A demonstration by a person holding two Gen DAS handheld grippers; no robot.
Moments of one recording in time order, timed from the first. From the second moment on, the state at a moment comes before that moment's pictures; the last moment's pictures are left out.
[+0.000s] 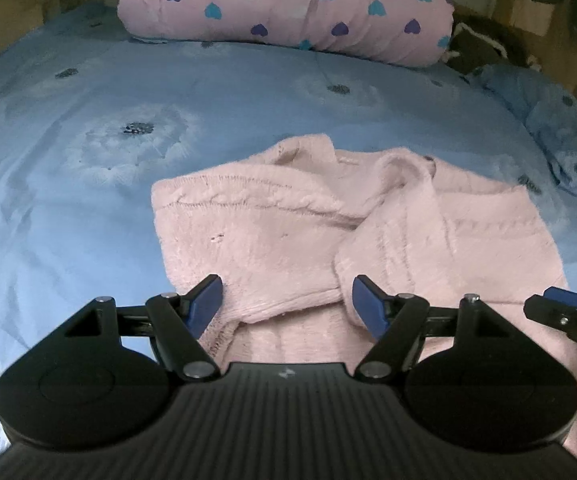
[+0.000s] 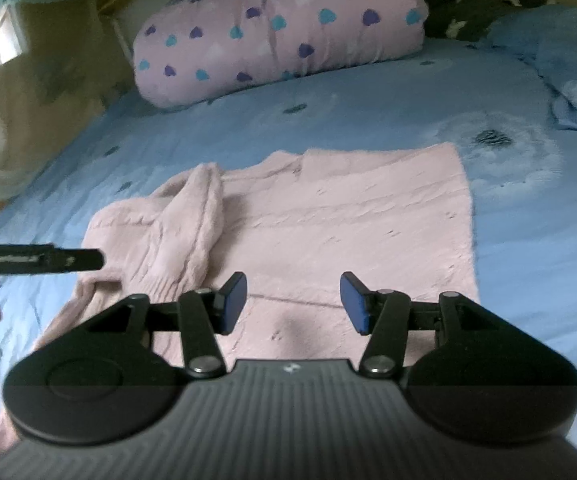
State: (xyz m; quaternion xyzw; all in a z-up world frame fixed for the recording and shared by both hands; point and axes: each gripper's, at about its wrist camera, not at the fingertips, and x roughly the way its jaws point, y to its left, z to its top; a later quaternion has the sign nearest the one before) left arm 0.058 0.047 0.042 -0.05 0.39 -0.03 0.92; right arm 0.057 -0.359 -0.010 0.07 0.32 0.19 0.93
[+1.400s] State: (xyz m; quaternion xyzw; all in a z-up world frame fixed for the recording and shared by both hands) left arm 0.077 0.078 0.042 -0.08 0.38 0.00 0.92; right arm 0.086 -0.289 0.019 0.10 0.37 0.24 0.89
